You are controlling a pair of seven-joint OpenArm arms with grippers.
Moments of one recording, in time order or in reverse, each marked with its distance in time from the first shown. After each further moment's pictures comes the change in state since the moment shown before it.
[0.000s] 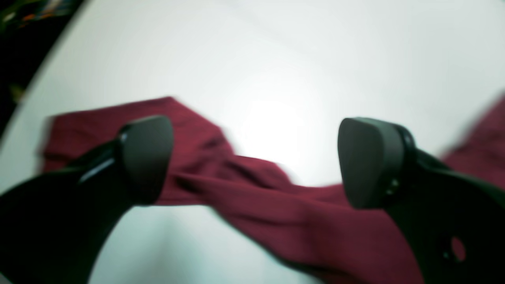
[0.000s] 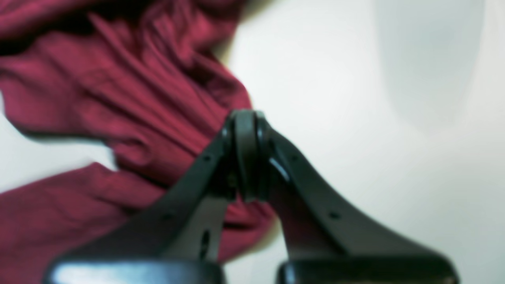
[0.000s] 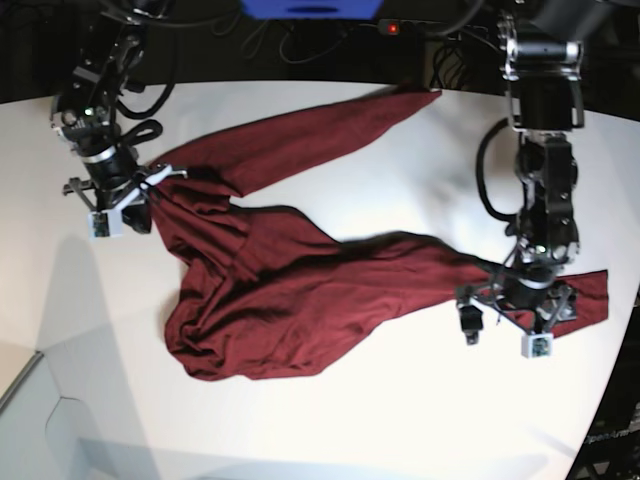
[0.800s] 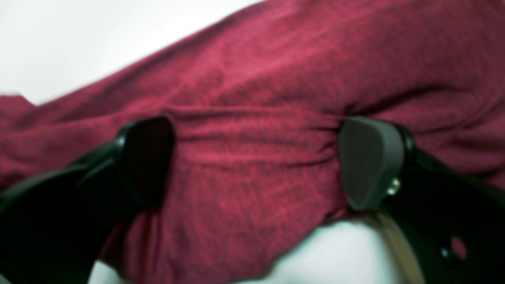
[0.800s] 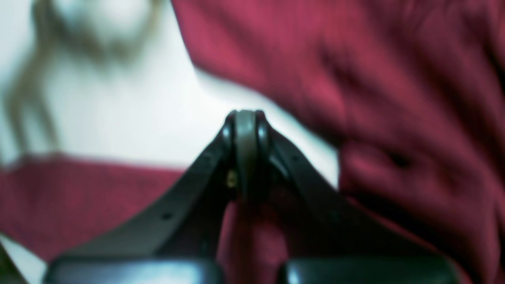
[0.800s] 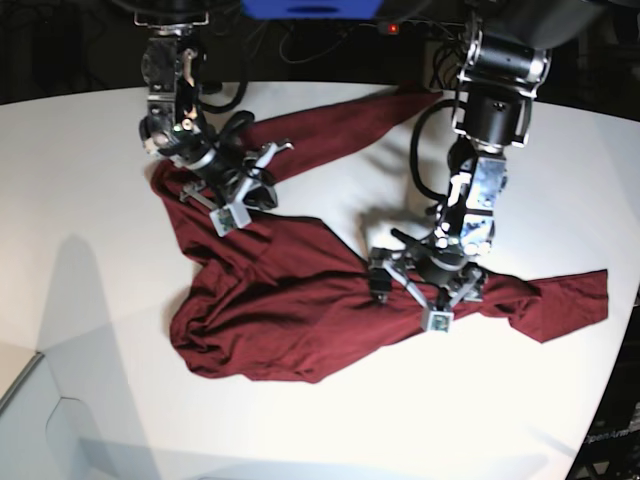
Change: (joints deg) left arm -5.9 5.1 13.8 -24.1 0.5 -0.8 -8.1; right arm 3.1 0.8 -21.7 -16.1 0.8 0.0 1.6
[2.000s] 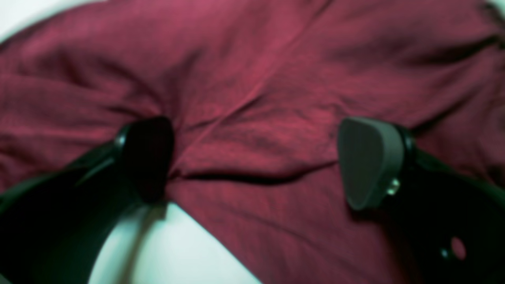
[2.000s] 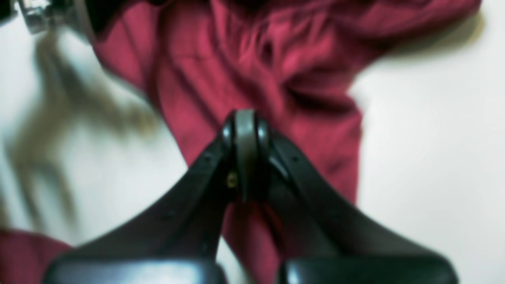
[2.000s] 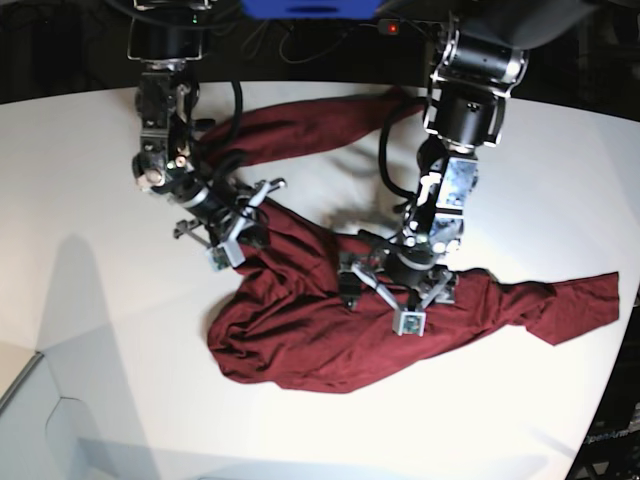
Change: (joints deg) left arm -1.1 5.6 0.0 -2.6 0.9 0.7 -5.5; right arm 7.1 0.9 0.0 -4.9 -1.2 0.0 -1.5
